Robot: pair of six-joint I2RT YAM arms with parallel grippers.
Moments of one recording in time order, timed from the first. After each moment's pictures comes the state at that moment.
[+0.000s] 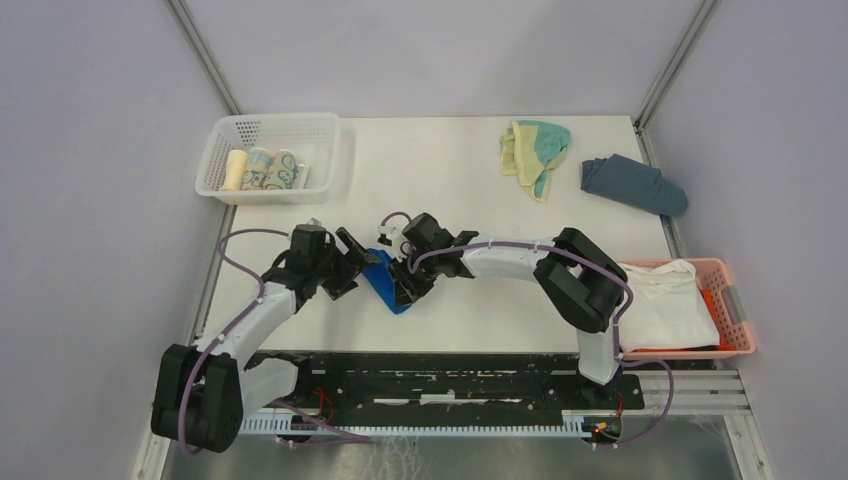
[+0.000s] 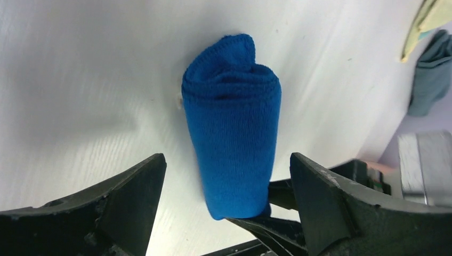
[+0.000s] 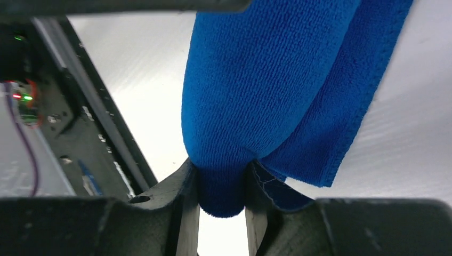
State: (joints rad) left arm -0.23 1.13 0.53 -0.26 0.19 -0.92; right arm 0.94 1.93 1.23 -0.25 -0.39 0.19
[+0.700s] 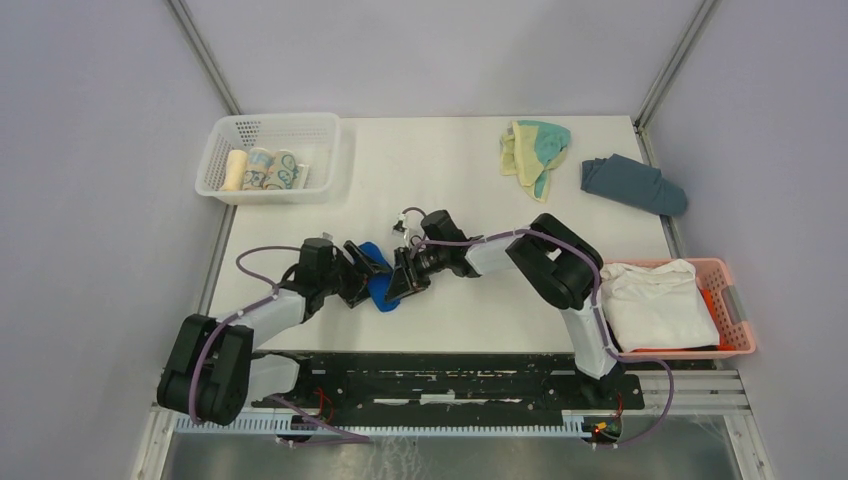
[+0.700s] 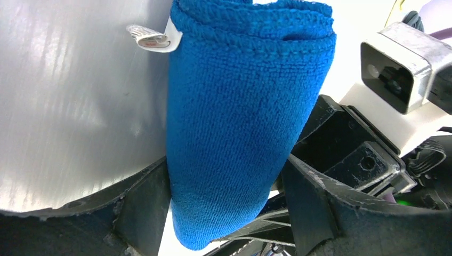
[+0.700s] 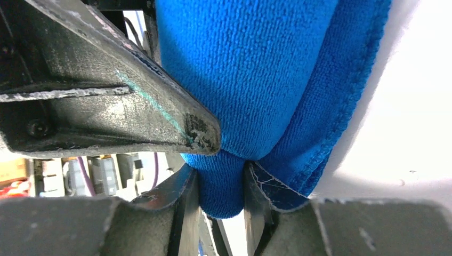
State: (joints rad) left arm -0.26 1.20 0.34 0.08 0.32 -1.07; right arm 0.81 2.12 1.13 0.28 -0.84 0.66
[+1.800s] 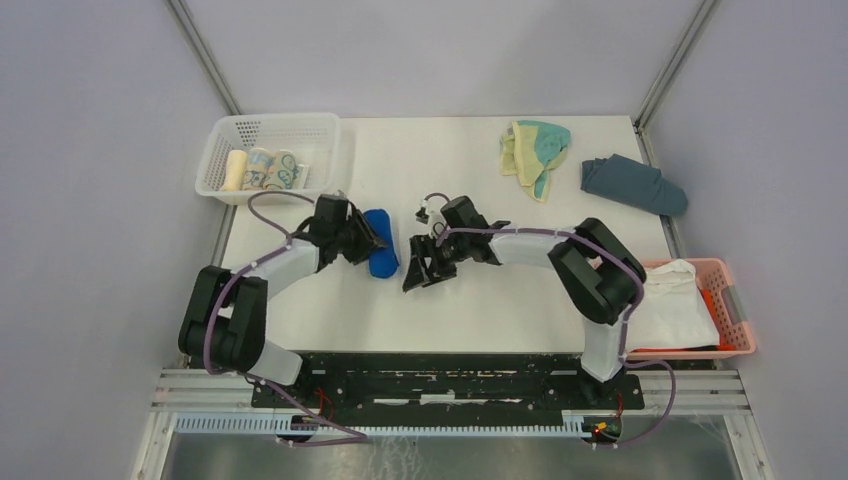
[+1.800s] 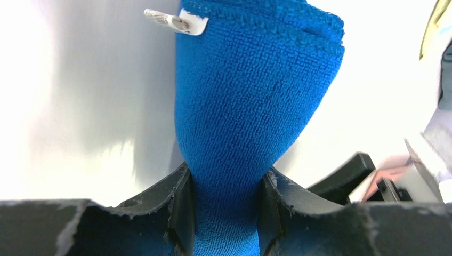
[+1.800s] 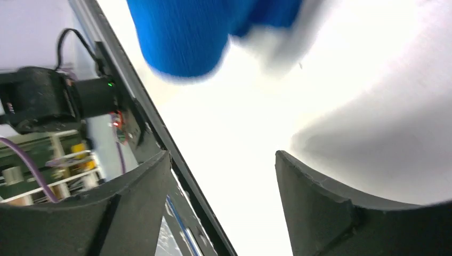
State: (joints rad) left arm -0.29 1.48 0.68 -0.06 0.21 -0.86; right arm 0.73 1.95 1.09 0.03 -0.72 0.55
